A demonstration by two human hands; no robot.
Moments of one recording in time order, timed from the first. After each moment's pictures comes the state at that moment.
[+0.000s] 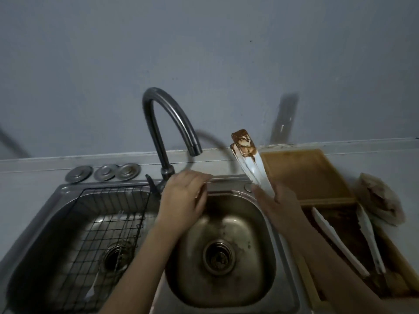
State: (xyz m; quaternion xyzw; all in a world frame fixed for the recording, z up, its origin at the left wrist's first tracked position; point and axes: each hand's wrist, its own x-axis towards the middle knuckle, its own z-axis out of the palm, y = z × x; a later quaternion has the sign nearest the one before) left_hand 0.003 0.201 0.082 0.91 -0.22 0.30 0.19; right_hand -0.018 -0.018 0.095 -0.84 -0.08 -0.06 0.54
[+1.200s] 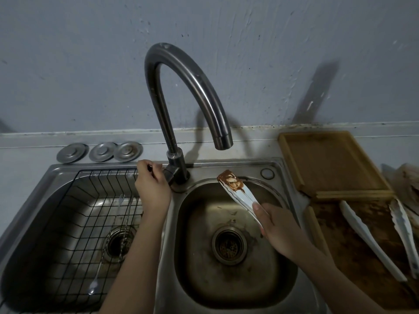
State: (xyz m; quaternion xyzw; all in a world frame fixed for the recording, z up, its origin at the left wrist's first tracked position) left_hand 0.062 0.264 0.014 0.82 0.22 0.30 0.45; right_hand -0.001 0.017 0.011 -0.91 -0.04 0.06 0.41
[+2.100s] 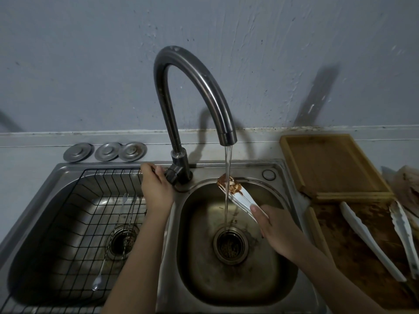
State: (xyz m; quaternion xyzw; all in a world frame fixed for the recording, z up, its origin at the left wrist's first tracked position) left_hand 0.060 0.272 0.003 0.82 0.21 0.28 0.46; right_hand -0.005 0.021 0.013 -0.91 -0.06 0.09 0.40
